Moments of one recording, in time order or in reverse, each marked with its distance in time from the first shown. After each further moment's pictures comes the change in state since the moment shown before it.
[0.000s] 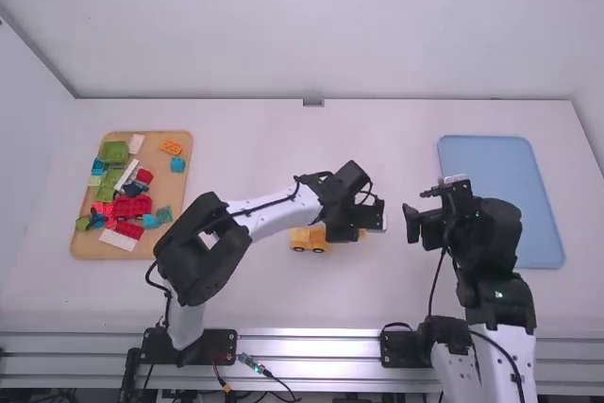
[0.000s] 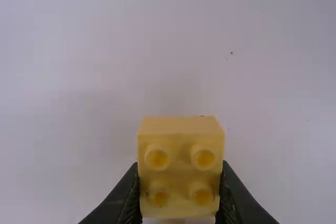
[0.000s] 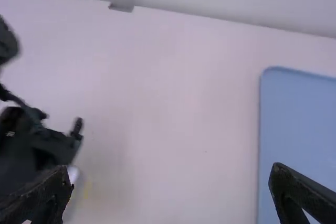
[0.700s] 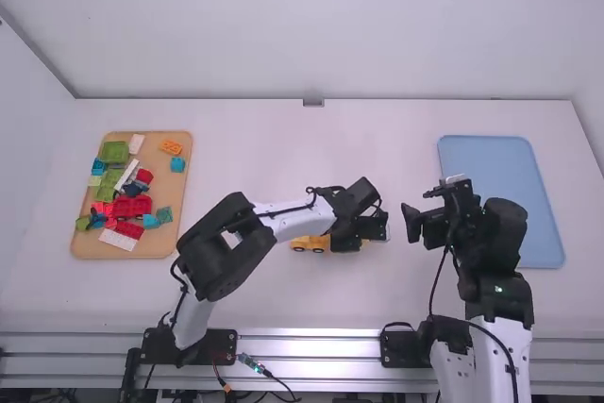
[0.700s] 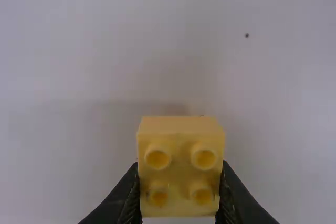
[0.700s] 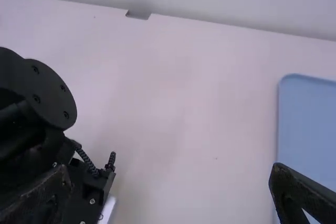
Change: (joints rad) left arm -0.056 0.104 0.000 0.041 -0.125 -0.081; right arm -0.081 0.035 -0.034 0.059 -0.142 -0.030
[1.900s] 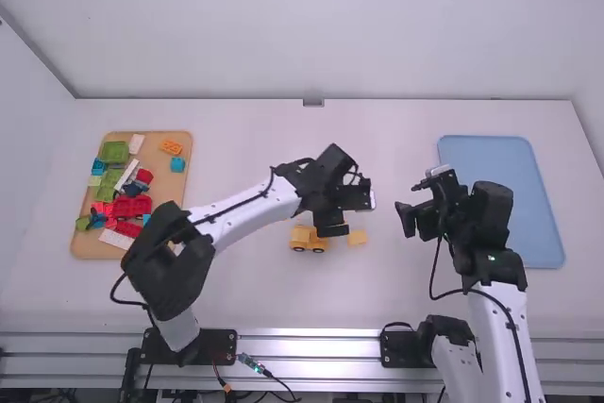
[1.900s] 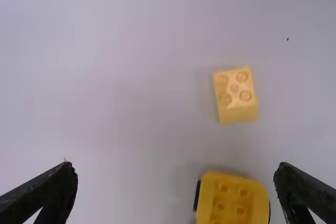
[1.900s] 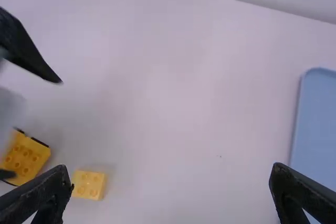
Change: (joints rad) left arm 0.126 -0.254 -0.021 -0.082 0.003 0.049; right arm 0.029 0.192 0.000 0.080 -0.011 -0.111
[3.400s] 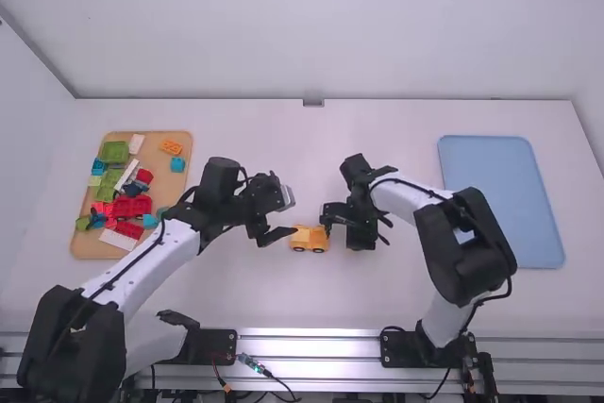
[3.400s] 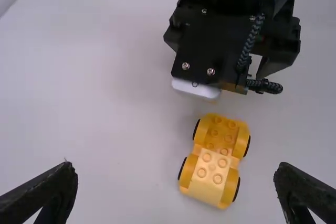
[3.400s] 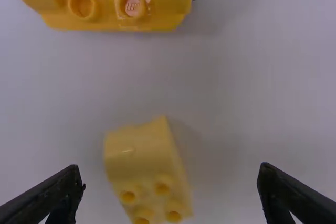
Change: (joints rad) left arm 0.443 -0.530 -0.619 0.370 0.490 0.028; right arm 0.576 0.997 0.389 -0.237 0.318 -0.741
